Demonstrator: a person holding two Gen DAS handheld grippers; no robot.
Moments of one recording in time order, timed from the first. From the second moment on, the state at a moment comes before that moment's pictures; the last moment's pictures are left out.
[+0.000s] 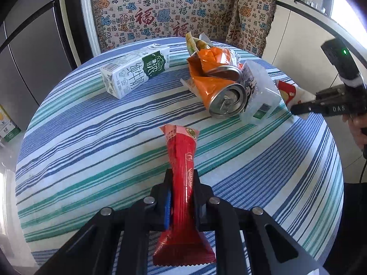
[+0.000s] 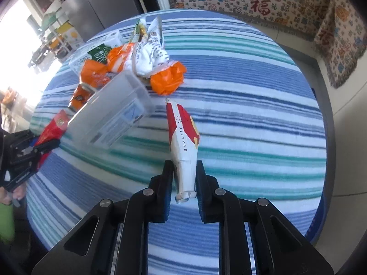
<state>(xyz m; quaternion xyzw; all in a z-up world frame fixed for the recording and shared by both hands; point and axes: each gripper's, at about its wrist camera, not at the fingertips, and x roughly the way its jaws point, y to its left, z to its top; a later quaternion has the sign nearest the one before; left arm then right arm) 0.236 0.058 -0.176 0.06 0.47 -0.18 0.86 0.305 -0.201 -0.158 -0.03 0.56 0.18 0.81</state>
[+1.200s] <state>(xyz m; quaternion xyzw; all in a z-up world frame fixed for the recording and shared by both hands) 0.207 0.036 -0.180 0.10 0.48 -0.18 0.85 0.267 -0.186 -0.156 -0.10 0.59 0.19 0.78</state>
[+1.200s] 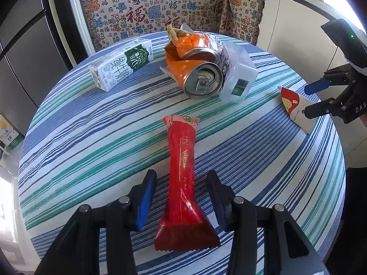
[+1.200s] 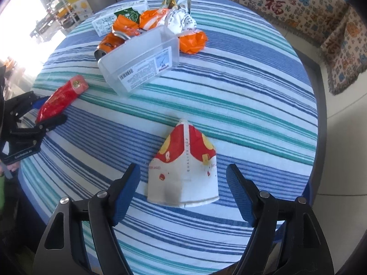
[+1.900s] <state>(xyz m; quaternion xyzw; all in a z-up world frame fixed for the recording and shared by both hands) 0.191 0.009 -0.141 0.06 0.45 -0.22 0.86 0.240 -0.210 -0.133 -0.06 0.55 0.19 0.81</state>
